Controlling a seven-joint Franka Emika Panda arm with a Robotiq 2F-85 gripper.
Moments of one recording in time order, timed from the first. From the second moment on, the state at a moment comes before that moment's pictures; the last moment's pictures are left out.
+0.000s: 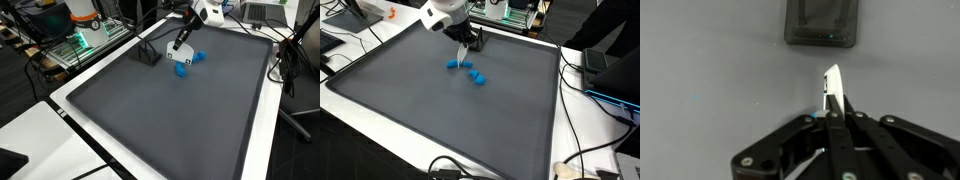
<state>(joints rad) 0.11 0.44 0.04 -1.83 -0.09 1.85 0.01</state>
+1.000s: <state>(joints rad) 0.11 0.46 0.04 -1.78 -0.18 1.85 -0.03</state>
